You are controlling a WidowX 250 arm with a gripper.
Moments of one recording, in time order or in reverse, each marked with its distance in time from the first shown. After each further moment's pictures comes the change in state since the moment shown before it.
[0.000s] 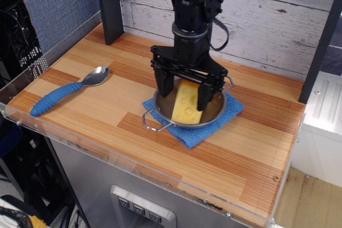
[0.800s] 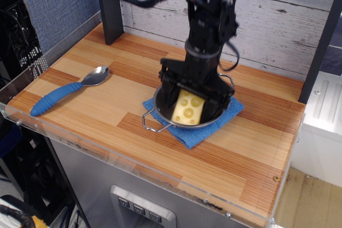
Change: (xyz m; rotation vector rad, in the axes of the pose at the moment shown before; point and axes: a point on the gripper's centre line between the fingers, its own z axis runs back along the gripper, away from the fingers) arm -0.004 -0.002 -0.031 0.114 0.039 -0.030
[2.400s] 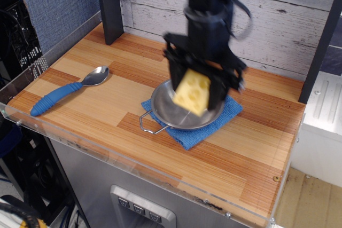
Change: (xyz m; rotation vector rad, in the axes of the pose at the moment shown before) arm -0.029 -0.034 0.067 -0.141 -0.016 -0.171
